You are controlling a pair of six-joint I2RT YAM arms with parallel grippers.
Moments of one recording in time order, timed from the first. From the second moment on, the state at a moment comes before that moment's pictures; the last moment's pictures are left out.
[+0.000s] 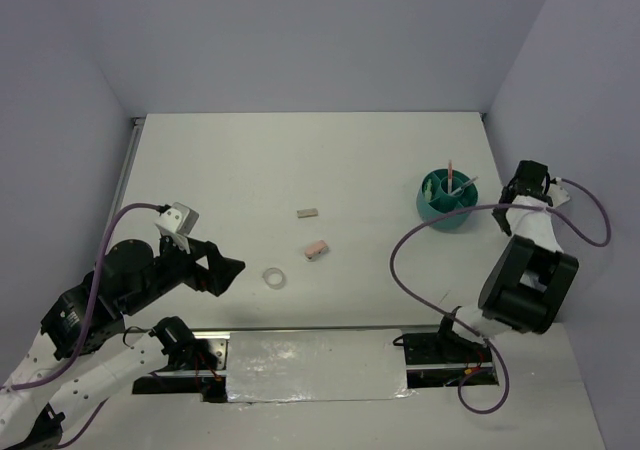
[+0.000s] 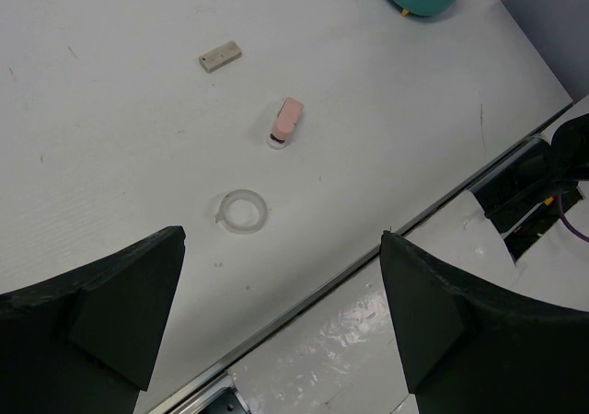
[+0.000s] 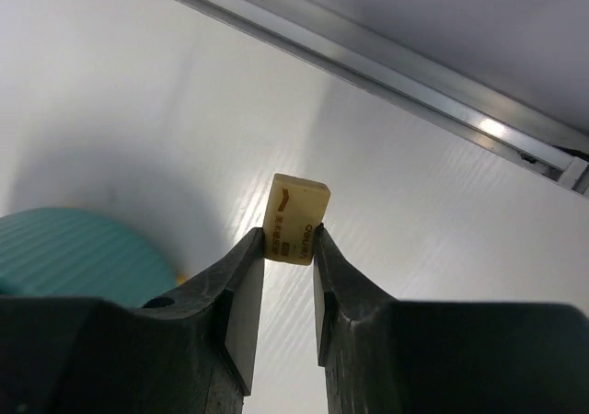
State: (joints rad) left arm -0.77 0.44 0.93 -0.84 -0.09 -0.37; right arm -0.49 1.49 0.96 -0.50 0.33 0.59
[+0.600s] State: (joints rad) left arm -0.77 0.43 0.92 -0.84 -0.09 -0.37; right arm -0.27 0.72 0.62 -0.39 0.07 0.96
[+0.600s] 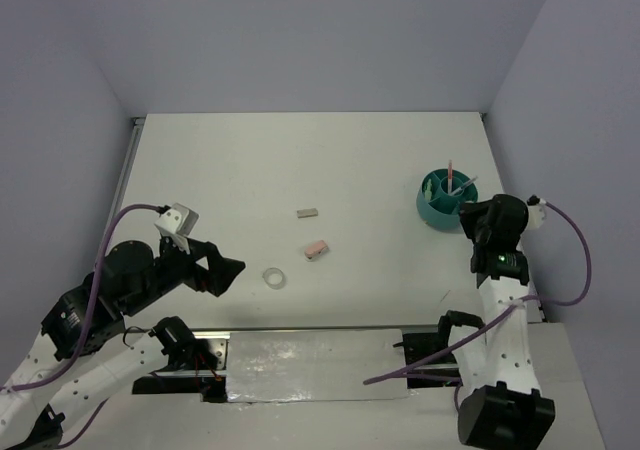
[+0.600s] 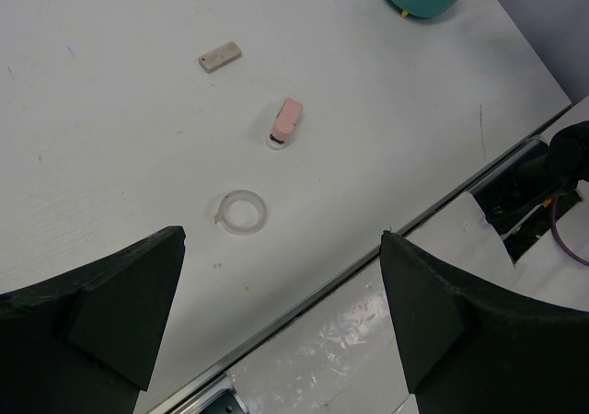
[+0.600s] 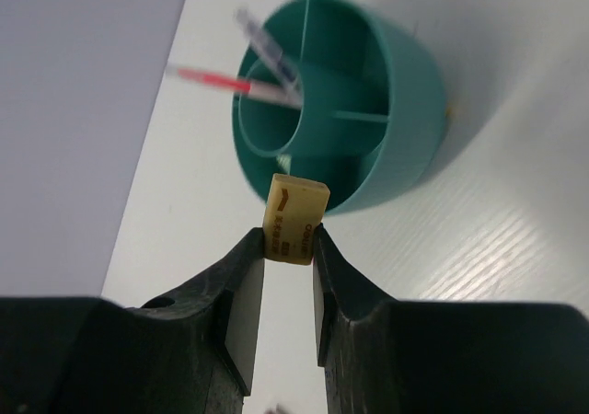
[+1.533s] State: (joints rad) left arm -0.77 0.38 0.91 -0.81 -0.08 -0.38; right arm -0.17 1.05 0.58 -0.17 0.12 1.17
